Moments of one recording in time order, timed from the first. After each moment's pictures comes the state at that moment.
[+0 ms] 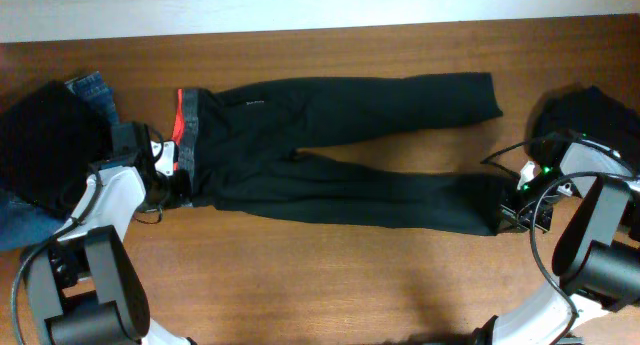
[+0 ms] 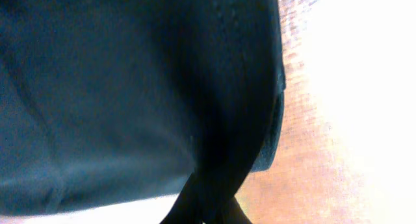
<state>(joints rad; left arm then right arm) 0.20 1.78 1.06 -0.66 0.08 0.08 -0.46 1.92 1.17 -1.11 -0.16 0.07</state>
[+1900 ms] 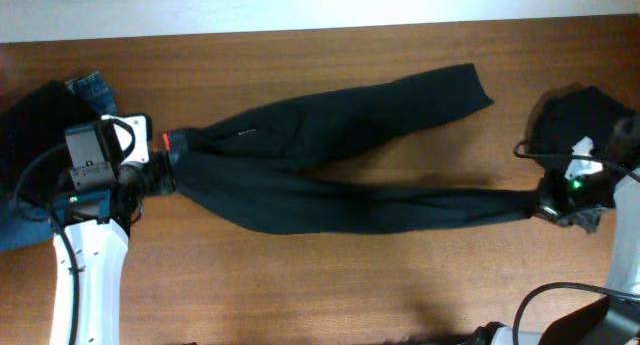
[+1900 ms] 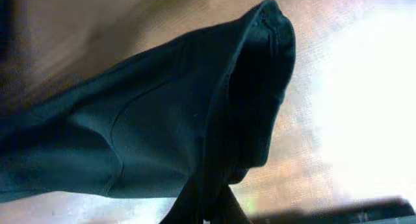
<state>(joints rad) 0.20 1.32 1.06 -0.65 0.12 0.06 -0.53 1.48 1.29 -1.34 -0.25 0.00</state>
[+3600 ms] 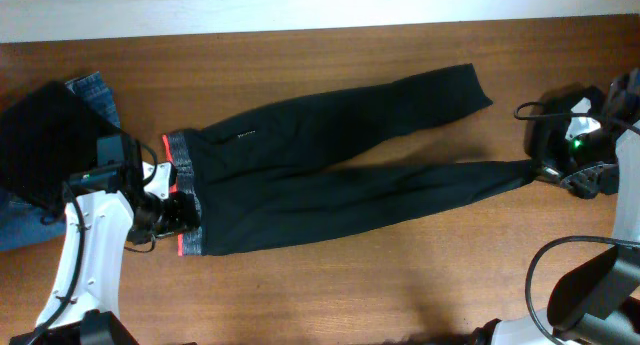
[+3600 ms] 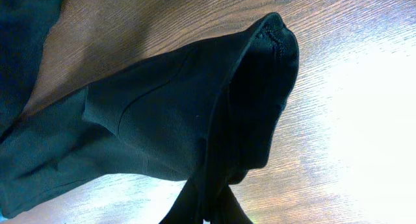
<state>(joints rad) 0.20 1.49 1.05 -1.08 0.14 0.04 -0.48 1.69 1.55 -1.38 -0.25 0.02</state>
